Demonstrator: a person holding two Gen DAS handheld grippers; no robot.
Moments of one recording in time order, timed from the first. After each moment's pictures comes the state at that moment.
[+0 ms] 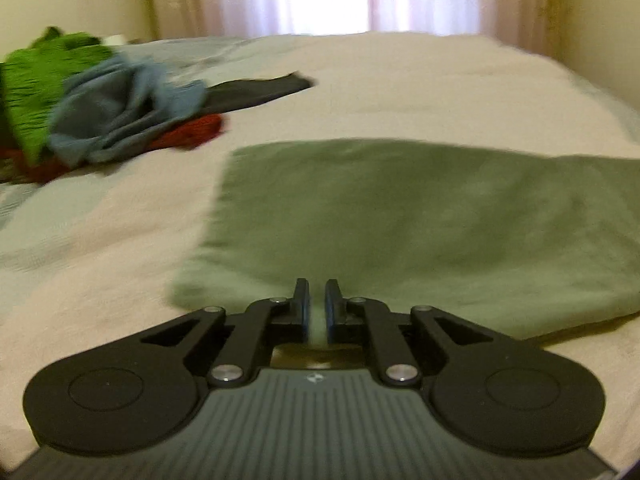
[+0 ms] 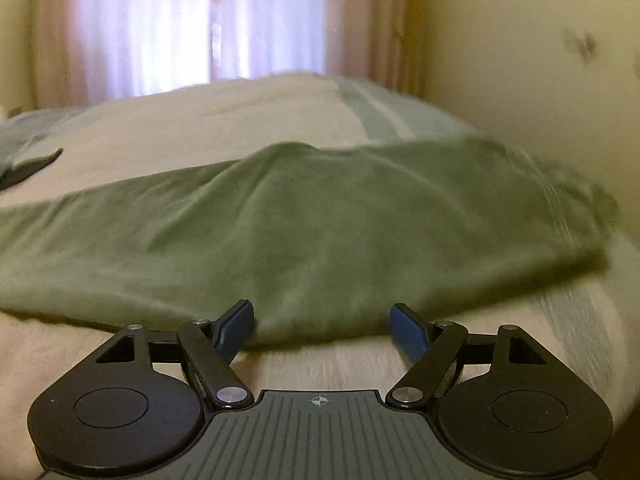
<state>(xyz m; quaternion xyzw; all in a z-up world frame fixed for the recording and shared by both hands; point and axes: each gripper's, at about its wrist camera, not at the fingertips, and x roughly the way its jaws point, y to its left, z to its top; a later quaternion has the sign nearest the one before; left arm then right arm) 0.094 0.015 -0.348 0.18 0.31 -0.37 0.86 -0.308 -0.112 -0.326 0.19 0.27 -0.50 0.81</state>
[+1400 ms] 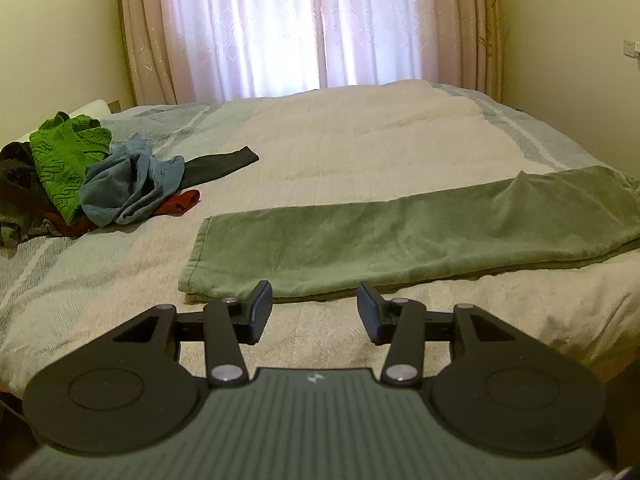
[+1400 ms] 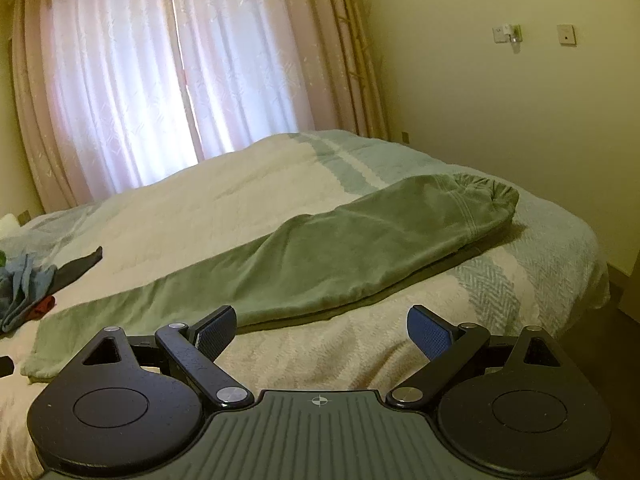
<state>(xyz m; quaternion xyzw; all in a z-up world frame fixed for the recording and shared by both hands) -0.080 0.098 -0.221 0.18 0.23 -0.44 0.85 -0.370 0.030 -0.229 0.22 0.15 -0.53 0.81</state>
